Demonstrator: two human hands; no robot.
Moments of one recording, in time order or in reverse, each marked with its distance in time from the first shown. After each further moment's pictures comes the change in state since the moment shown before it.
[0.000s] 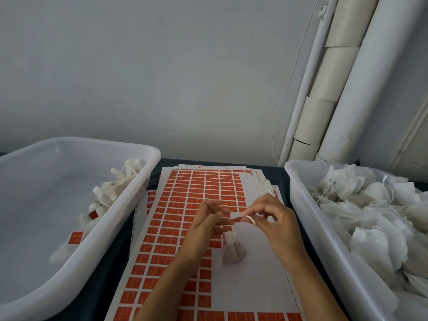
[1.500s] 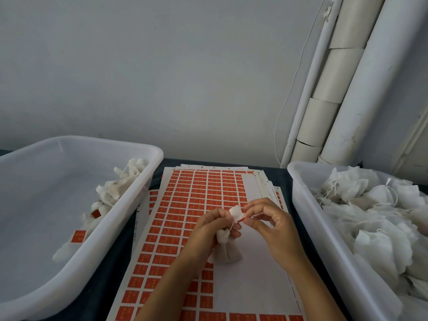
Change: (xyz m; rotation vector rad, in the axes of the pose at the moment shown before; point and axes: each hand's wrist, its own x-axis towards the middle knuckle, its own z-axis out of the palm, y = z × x) left_hand -0.002 0.005 0.002 -0.233 -0.119 -0.122; right_hand -0.002 0.004 0.005 0.017 -0.066 0.042
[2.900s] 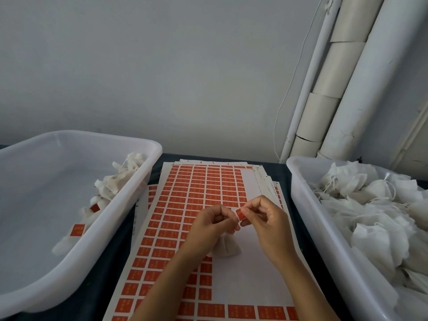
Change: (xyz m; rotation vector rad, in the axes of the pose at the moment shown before) left_hand 0.007 -0.009 -0.001 0.244 -0.003 0.170; right_hand -0.004 0.000 0.013 -0.074 0.103 0.050
